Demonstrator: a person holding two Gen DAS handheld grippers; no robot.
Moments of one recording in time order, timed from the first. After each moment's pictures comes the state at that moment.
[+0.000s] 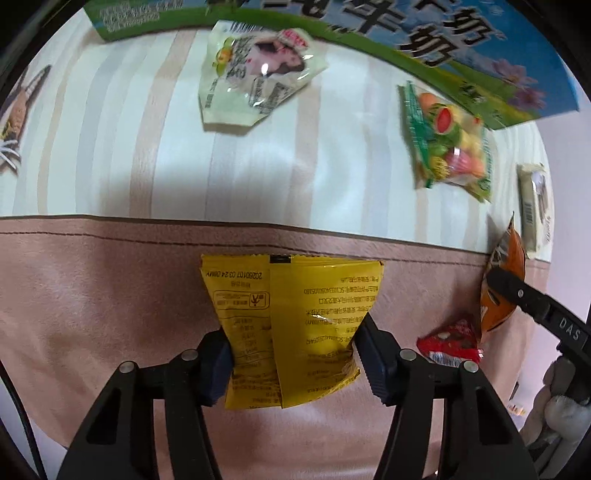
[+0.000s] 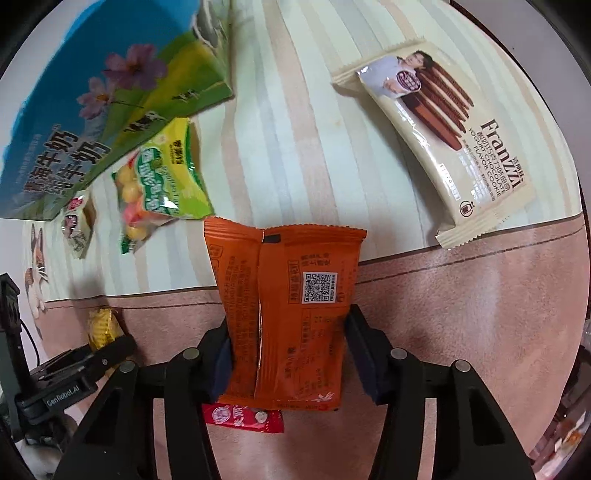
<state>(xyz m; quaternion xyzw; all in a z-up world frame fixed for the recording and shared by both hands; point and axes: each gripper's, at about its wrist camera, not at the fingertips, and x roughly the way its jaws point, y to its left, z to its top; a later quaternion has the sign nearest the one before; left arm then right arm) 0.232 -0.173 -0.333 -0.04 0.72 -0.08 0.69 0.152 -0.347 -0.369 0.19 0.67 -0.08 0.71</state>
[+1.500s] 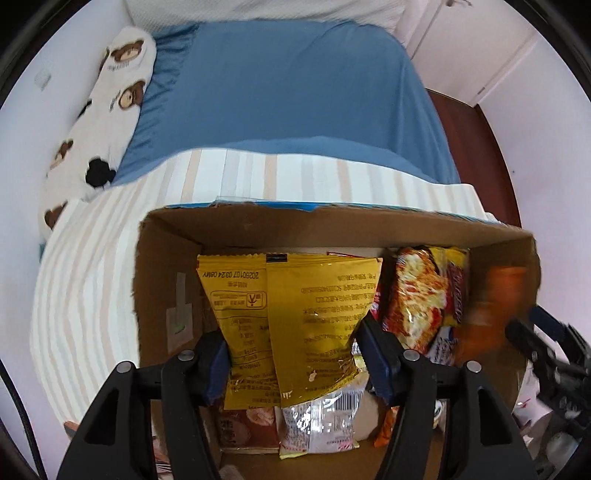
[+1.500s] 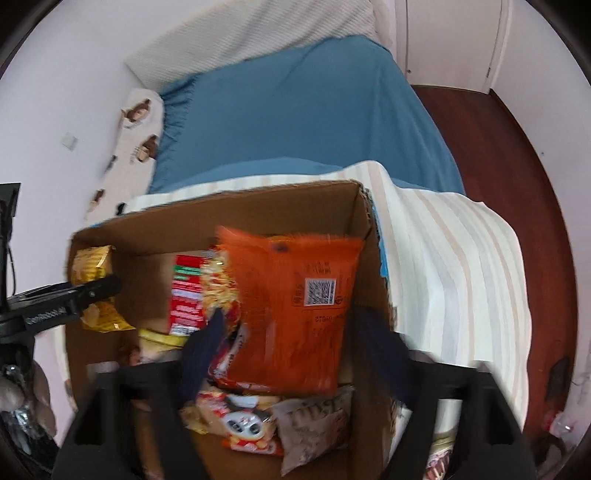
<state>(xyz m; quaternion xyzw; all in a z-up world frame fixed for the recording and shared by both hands) 0.571 -0.178 -0.213 0.01 0.66 -0.07 0.75 0.467 -0.327 -0.229 0.11 0.60 -0.06 0.79</state>
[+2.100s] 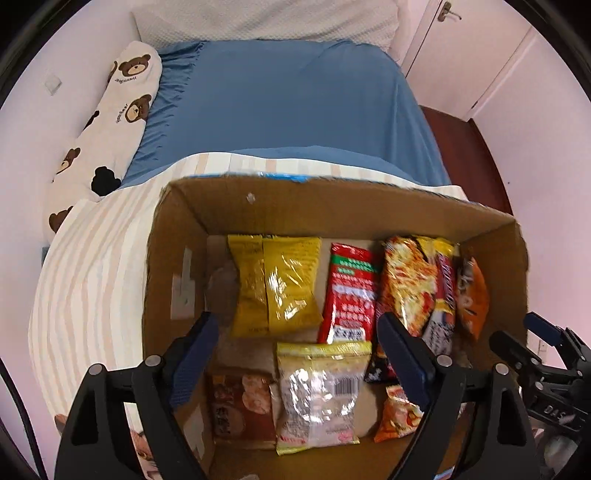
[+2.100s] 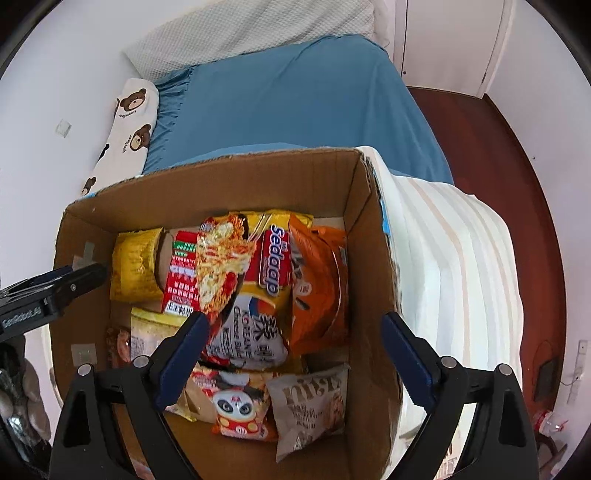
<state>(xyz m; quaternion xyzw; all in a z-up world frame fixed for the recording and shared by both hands) 0.524 -0.179 -0.191 0.01 0.62 -0.07 0.78 0.435 -0.310 -0.229 0.09 0.60 -0.07 0.79</state>
